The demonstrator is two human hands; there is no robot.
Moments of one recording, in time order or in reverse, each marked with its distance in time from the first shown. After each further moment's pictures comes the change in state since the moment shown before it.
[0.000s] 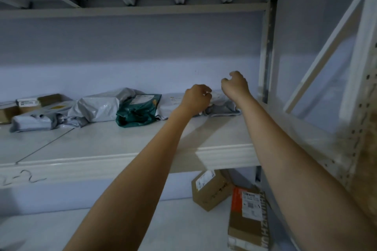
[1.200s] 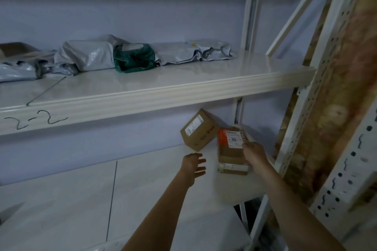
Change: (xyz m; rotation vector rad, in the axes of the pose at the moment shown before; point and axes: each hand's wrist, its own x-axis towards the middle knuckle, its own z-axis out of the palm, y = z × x) left_hand -0.290 -0.151 0.137 -1.051 -0.468 -0.977; right_hand -0.290 0.229 0.047 0.027 0.071 0.698
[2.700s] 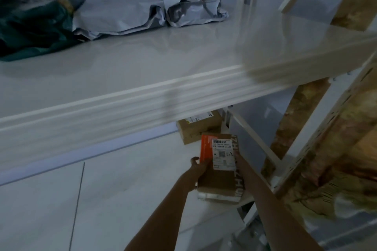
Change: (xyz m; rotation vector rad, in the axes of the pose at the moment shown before) left_hand 0.176 -0.051 0.060 0.363 -0.112 -0.332; right_hand 0.127 0.100 0.041 0.190 -0.277 0.457
